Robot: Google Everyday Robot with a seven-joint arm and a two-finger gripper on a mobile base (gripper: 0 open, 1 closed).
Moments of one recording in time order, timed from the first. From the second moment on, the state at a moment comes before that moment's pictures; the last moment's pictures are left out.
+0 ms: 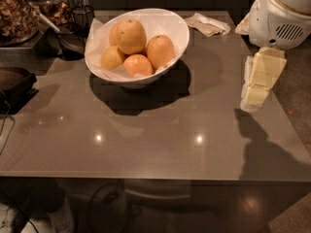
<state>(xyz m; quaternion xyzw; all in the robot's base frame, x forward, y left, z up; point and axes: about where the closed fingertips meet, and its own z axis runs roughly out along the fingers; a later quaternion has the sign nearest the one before) 0.481 -0.178 0.979 -0.64 0.75 -0.04 0.14</state>
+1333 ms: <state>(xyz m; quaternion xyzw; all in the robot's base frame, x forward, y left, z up) 0.575 -0.140 1.004 -0.56 0.79 0.04 0.23</state>
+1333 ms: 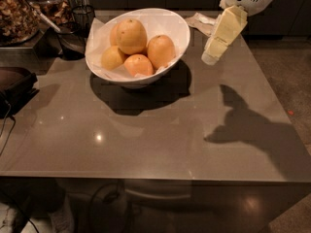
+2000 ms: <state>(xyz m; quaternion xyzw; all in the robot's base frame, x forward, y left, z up) 0.624 -0.063 1.019 -0.58 0.77 0.05 0.25</state>
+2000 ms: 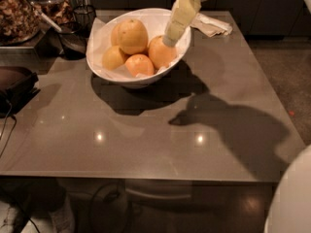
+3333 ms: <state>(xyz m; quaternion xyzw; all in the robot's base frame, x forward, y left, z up) 0.654 0.002 1.022 -0.59 0.74 0.09 0.31</state>
